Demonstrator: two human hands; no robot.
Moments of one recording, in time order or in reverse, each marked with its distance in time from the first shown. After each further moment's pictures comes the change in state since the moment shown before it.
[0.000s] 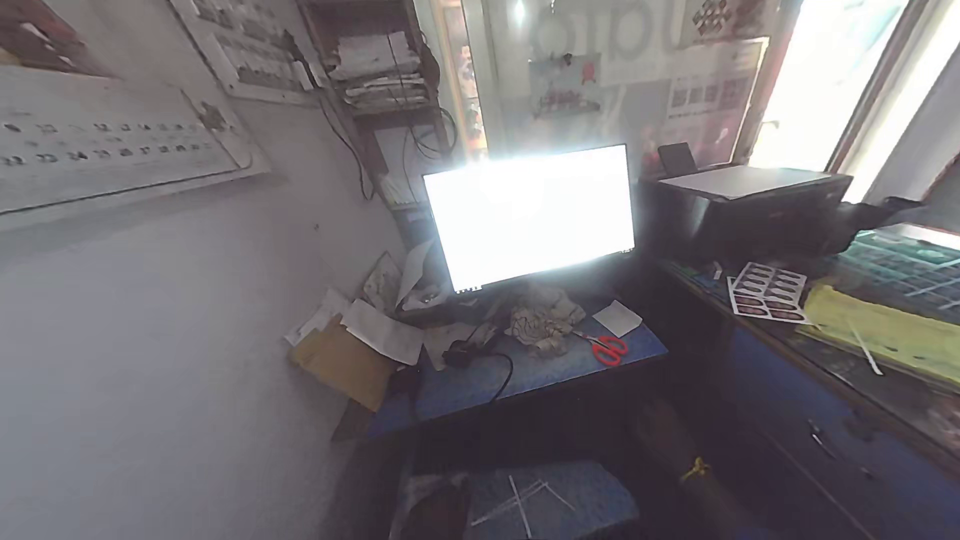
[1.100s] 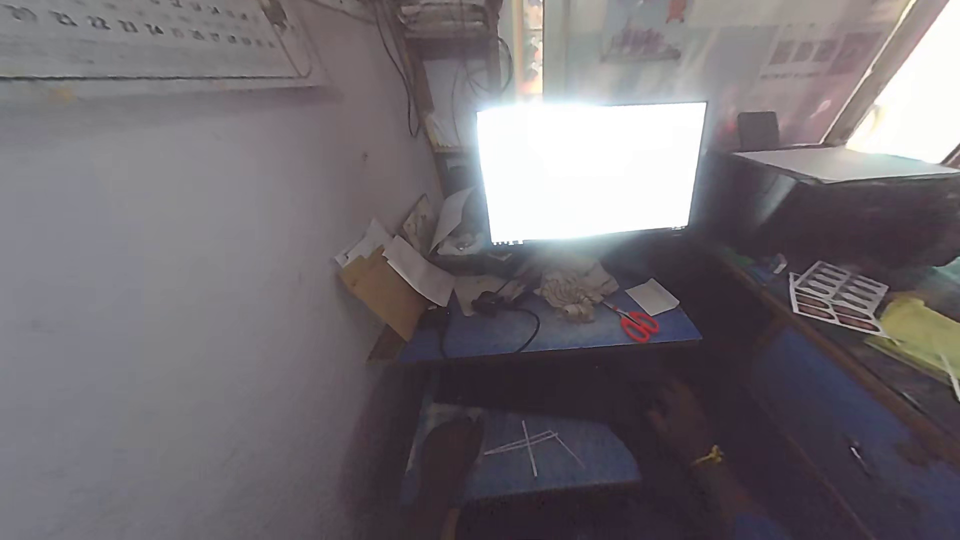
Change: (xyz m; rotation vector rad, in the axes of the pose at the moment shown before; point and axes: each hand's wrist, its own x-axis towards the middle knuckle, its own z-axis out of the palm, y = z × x) left_hand 0.011 -0.011 0.014 -0.018 0.021 0.014; right_hand -0.008 -0.007 -0.013 0.051 -0.003 -0.097
